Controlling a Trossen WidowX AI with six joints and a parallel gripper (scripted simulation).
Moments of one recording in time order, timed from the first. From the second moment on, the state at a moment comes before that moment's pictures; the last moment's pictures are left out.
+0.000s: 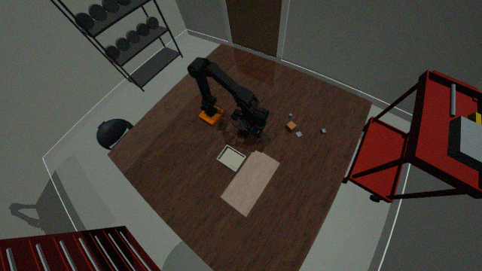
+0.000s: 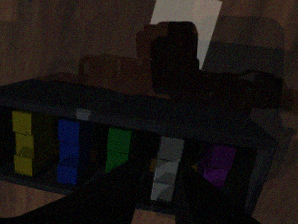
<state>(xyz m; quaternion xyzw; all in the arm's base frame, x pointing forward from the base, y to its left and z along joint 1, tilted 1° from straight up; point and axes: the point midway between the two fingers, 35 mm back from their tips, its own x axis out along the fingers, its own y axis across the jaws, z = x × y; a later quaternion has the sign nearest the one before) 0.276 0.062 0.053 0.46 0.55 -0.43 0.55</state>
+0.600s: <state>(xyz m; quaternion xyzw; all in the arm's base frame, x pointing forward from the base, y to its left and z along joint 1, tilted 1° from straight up) 0.274 0.062 0.049 0.46 0.55 -0.43 0.55</state>
